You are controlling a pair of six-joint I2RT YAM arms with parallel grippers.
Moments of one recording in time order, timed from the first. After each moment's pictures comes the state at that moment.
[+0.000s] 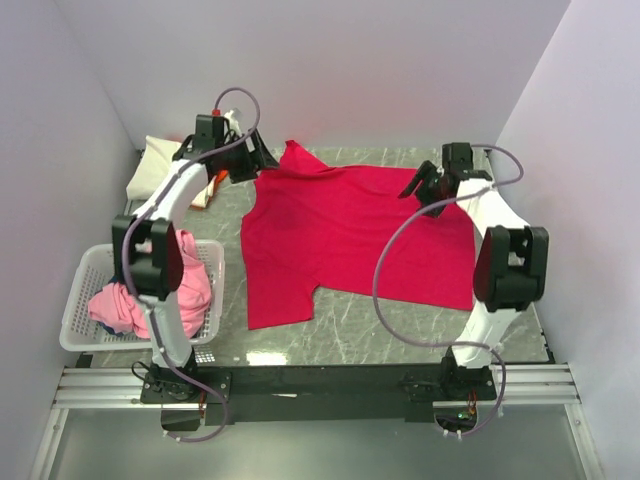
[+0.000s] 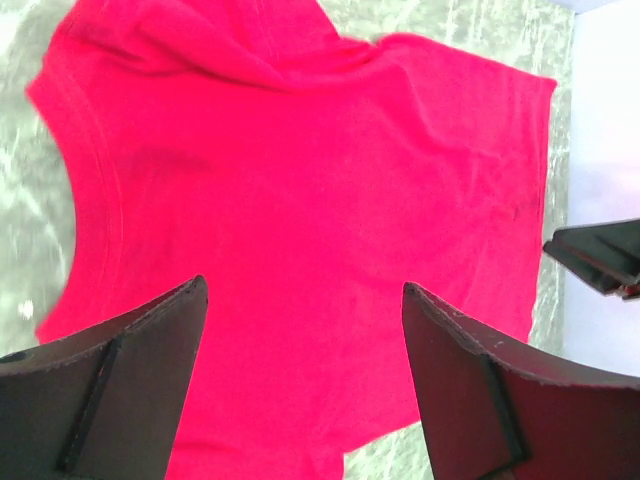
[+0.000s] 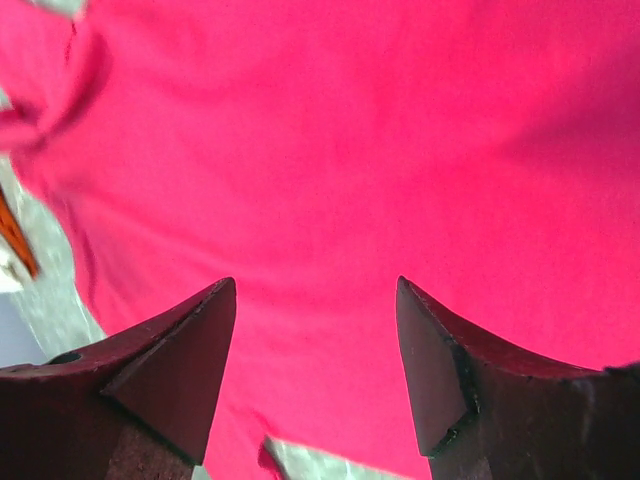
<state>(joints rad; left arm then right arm) -0.15 2.00 1.75 -0.43 0.44 -0.51 -0.01 1.85 1.46 -0.54 -0.23 0.66</state>
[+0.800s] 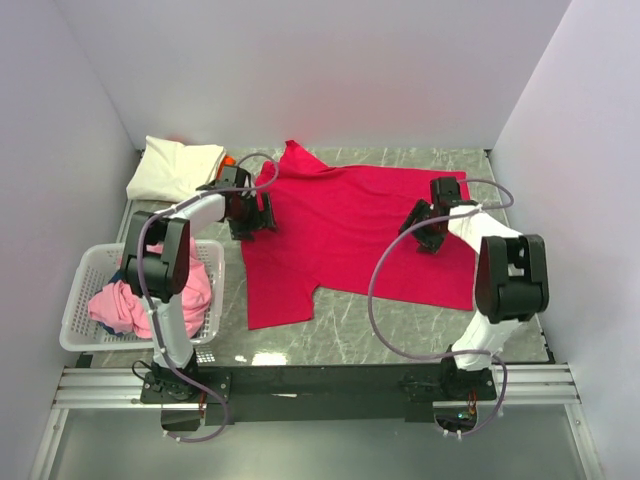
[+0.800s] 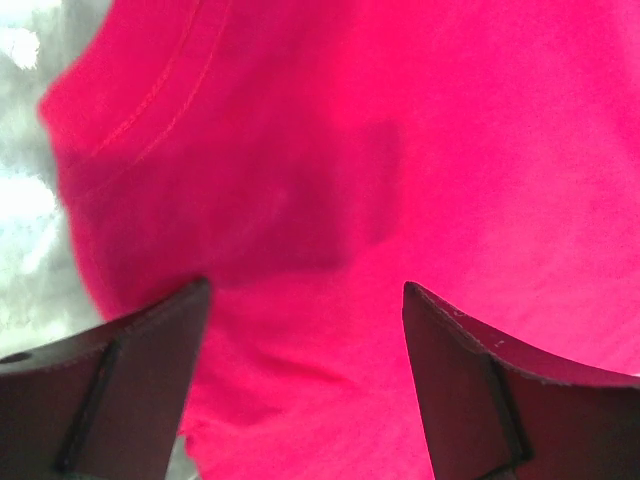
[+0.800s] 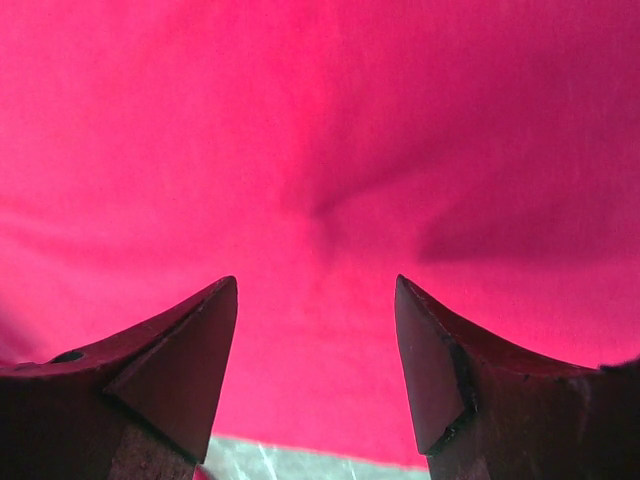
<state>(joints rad) -0.23 1.94 1.32 -0.45 0.24 -0.45 0.03 1.71 1.08 -0.48 -0.11 0.65</state>
